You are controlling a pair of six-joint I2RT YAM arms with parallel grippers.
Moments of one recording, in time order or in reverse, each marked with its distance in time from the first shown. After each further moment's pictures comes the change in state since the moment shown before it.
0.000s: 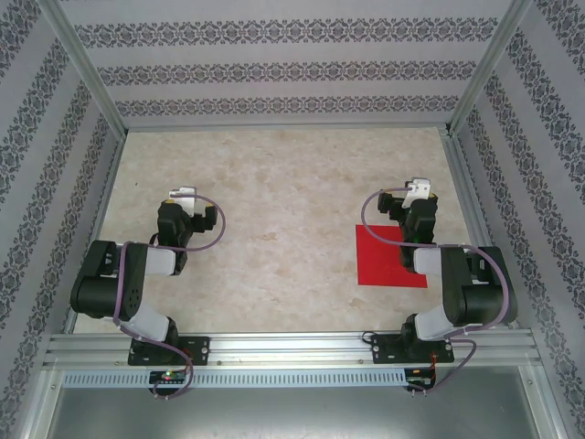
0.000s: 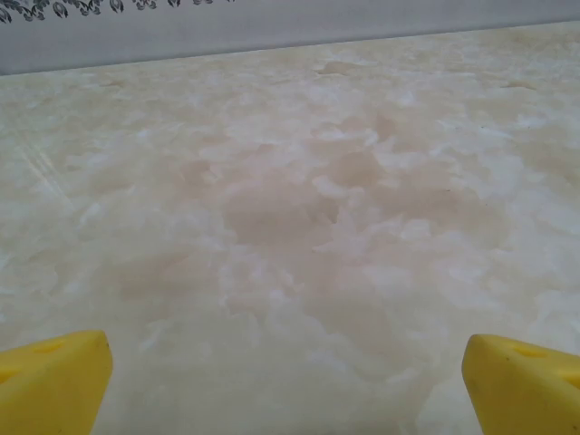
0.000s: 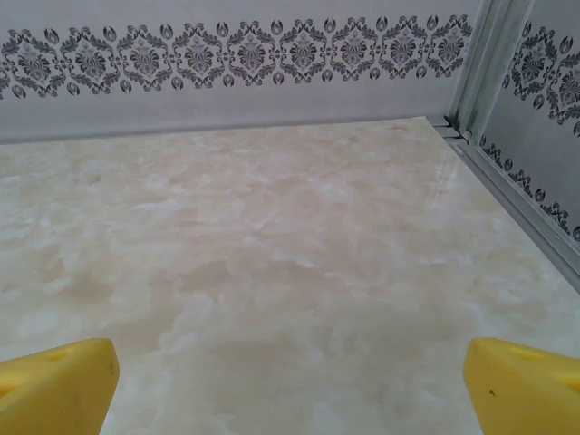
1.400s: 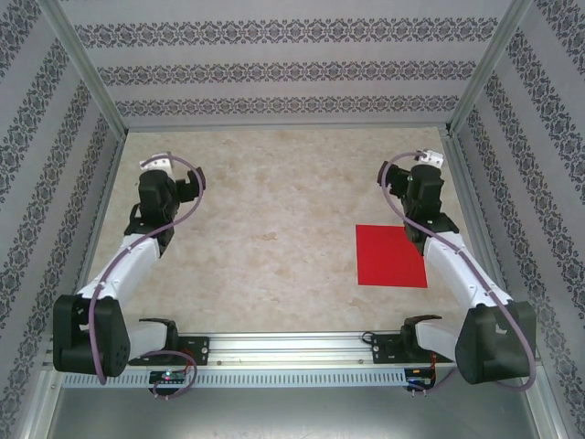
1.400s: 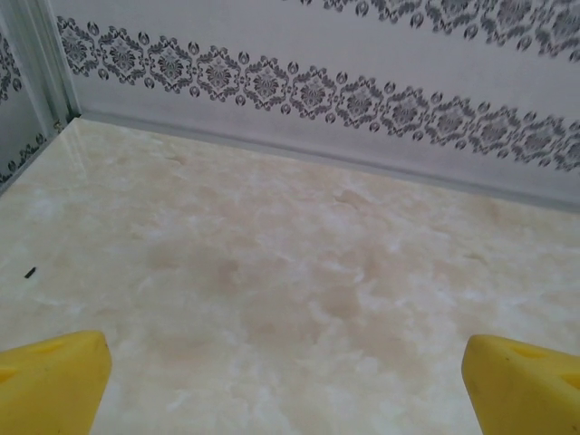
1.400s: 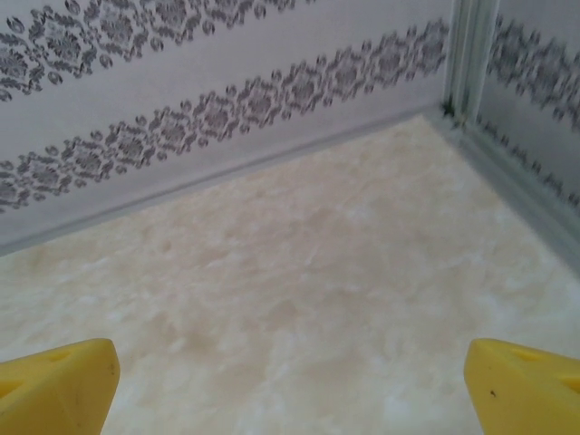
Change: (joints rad) left arm 0.000 -0.348 0.360 -0.699 -0.079 -0.298; right arm 0.134 -0.316 0.400 -0.882 0.132 0.338
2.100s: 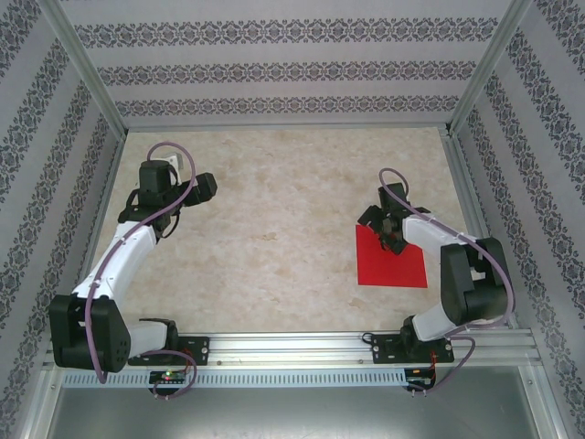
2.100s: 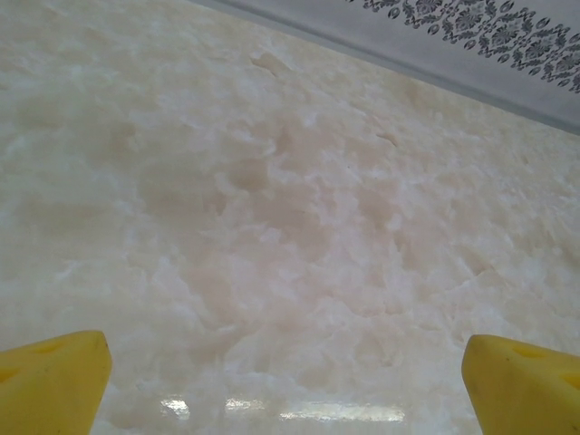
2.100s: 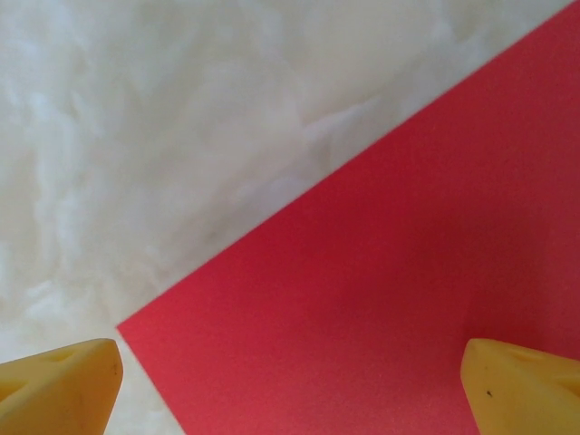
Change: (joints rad) left arm 0.000 0.036 0.145 -0.372 0.254 -0.101; right arm 0.040 0.354 -0.013 -0.383 -0.185 0.505
